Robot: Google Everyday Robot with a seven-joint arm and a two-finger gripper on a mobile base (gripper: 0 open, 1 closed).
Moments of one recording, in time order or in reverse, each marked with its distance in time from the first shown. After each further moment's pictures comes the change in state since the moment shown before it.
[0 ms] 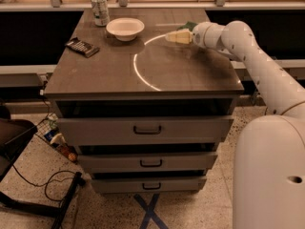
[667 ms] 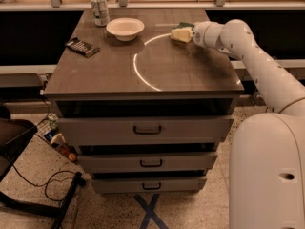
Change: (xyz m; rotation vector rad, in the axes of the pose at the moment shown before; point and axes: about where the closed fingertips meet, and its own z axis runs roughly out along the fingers) arm 0.002 -0.006 0.005 0.029 0.022 0.012
